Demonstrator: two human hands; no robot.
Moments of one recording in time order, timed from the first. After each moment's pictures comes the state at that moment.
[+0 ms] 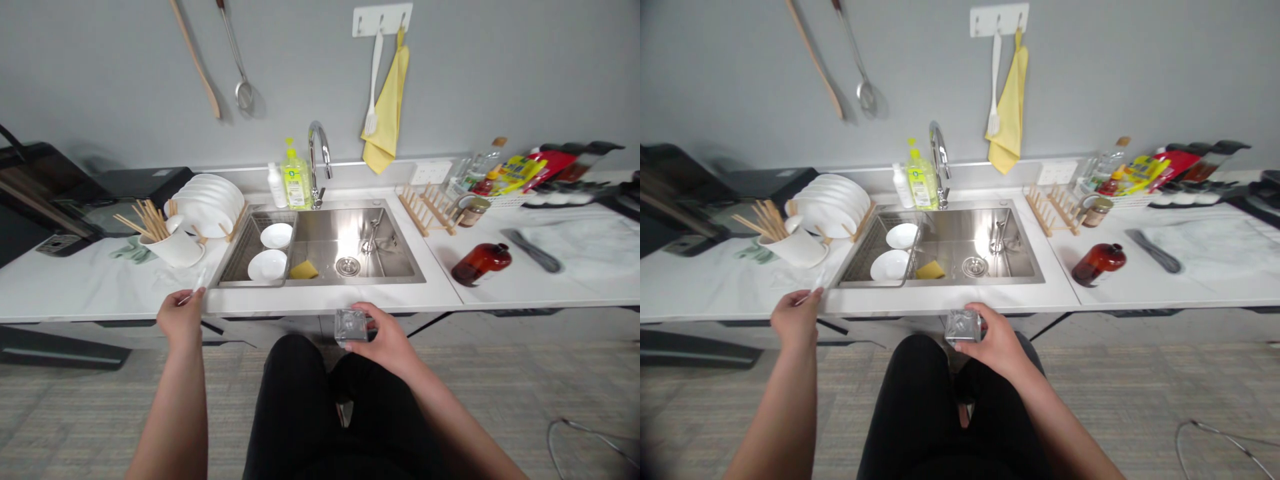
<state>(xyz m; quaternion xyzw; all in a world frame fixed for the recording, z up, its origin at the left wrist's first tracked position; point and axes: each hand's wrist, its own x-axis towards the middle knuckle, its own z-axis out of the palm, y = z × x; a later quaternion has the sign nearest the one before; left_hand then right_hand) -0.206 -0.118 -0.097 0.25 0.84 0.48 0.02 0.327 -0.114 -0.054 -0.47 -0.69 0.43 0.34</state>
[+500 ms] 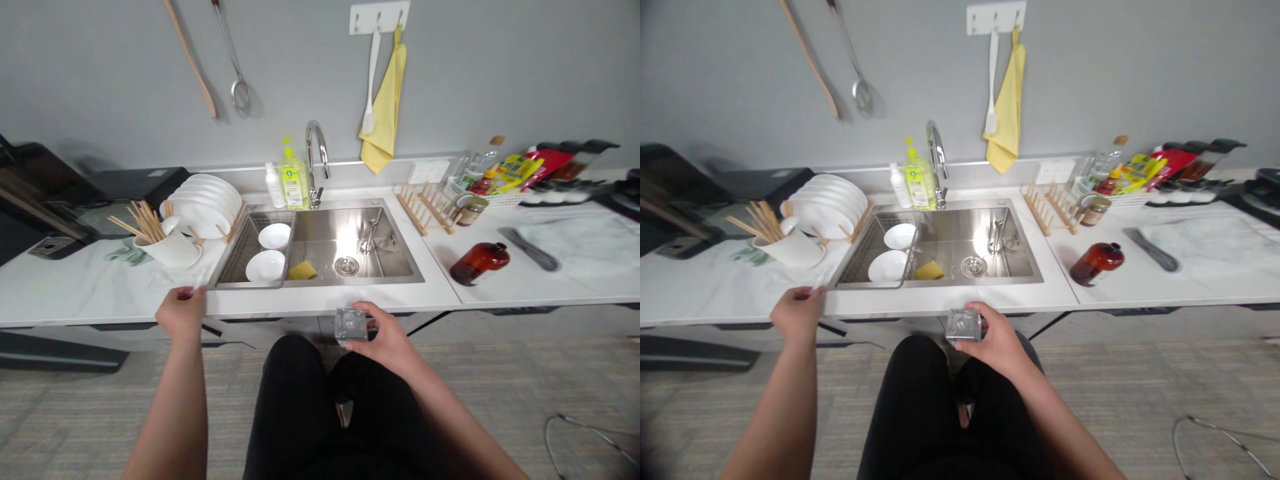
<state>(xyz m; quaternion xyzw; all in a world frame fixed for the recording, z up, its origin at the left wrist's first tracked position) -0.202 -0.106 -0.073 0.27 0.88 0.39 -0.04 0.331 -0.111 -0.058 -0.47 -0.69 0.43 0.35</state>
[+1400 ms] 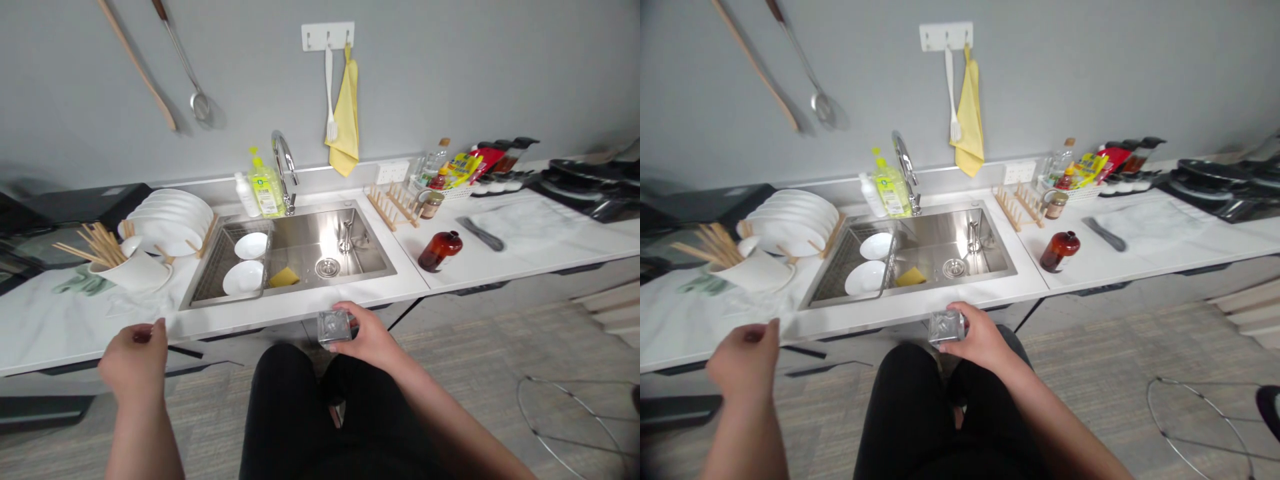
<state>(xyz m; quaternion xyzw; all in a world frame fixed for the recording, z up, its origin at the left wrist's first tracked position) -0.183 -0.151 -0.046 0.34 0.87 0.34 -0.08 0.339 -0.120 -0.057 -0.46 -0.69 0.43 0.36</state>
